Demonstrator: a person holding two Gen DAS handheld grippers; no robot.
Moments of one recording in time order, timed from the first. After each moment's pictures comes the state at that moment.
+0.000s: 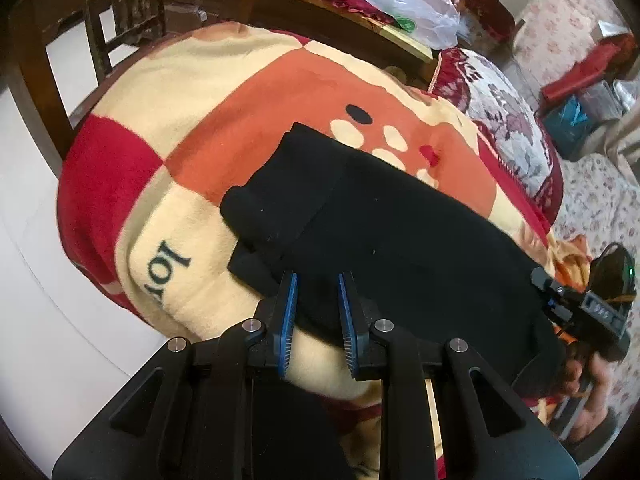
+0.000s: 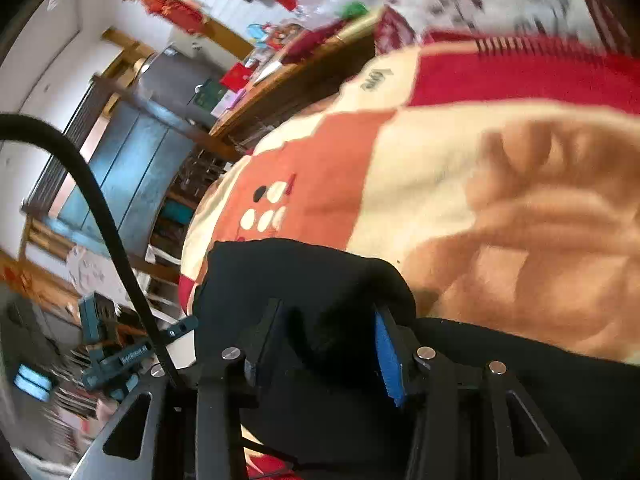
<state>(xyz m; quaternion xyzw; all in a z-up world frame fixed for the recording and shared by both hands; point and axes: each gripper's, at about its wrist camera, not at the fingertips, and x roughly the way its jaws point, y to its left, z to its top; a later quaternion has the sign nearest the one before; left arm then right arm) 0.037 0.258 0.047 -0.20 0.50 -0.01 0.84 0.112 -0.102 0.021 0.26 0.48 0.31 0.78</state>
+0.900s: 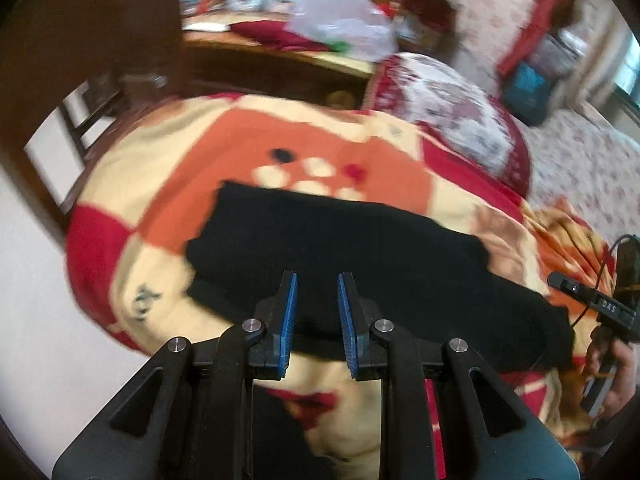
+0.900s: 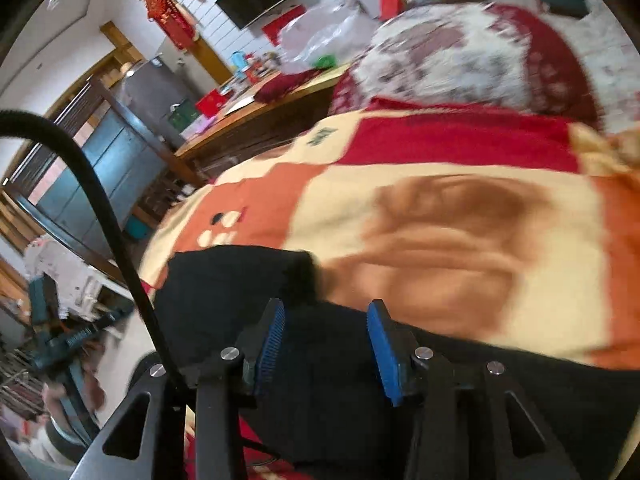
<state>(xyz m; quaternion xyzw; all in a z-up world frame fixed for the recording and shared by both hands) 0.012 0.191 0.102 -0.09 0.44 -0.07 0.89 0.041 -0.190 0.069 0.15 0.44 0.19 0.86</state>
